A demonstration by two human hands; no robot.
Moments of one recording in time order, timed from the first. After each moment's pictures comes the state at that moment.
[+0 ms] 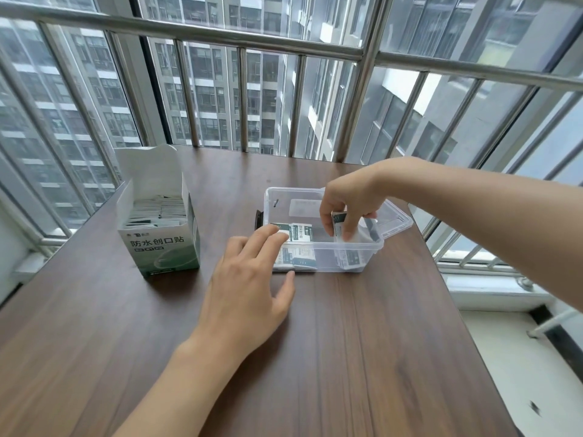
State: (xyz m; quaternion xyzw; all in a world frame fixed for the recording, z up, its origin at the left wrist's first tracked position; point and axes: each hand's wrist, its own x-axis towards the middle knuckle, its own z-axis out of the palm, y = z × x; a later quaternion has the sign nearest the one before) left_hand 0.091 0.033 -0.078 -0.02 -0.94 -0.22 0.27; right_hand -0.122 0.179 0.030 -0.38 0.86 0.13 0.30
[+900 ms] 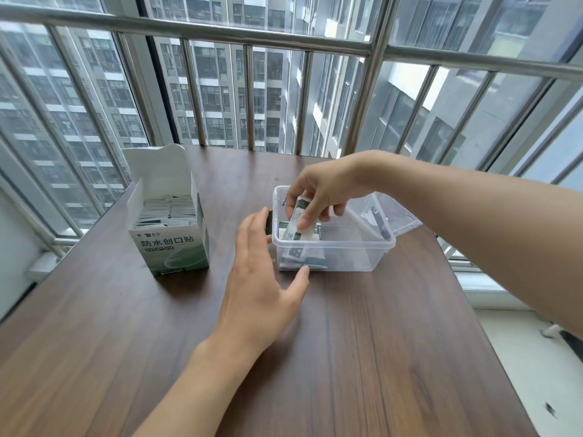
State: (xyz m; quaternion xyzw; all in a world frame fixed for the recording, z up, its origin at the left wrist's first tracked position) left_hand 0.085 0.038 -0.084 0.04 -0.86 -0.42 0.27; right_hand -0.105 0.137 0.032 -0.33 0.86 -0.13 0.38
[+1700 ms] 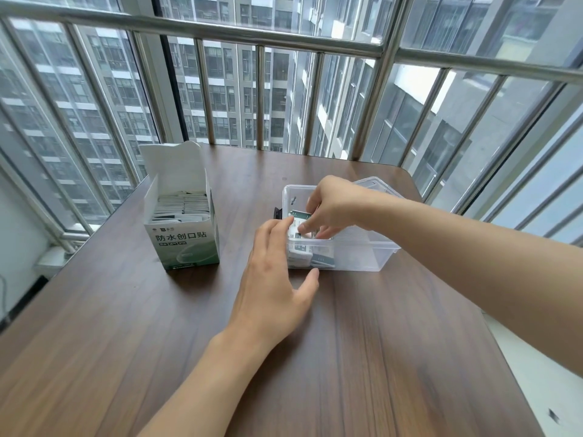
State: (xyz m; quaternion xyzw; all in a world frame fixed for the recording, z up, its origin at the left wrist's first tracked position) left_hand 0.079 0.037 -0.095 0.02 -0.87 -0.43 0.25; right_hand -0.065 0.133 0.001 -0.17 0.92 -0.26 0.23
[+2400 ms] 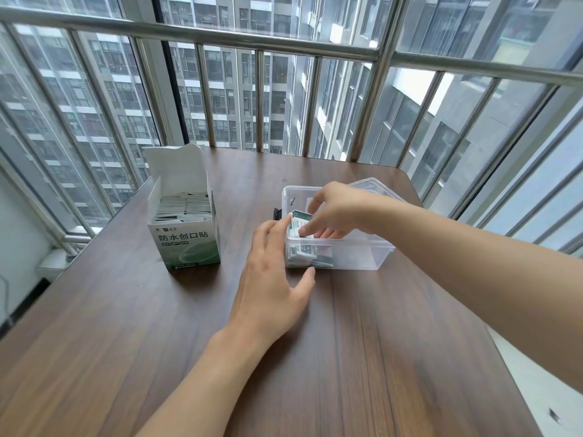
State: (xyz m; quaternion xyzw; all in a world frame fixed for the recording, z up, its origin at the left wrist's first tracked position) left_hand 0.079 0.034 -0.098 0.02 -0.87 -0.43 0.25; right_hand -0.054 0.141 0.004 -0.17 0.92 -0.26 0.23
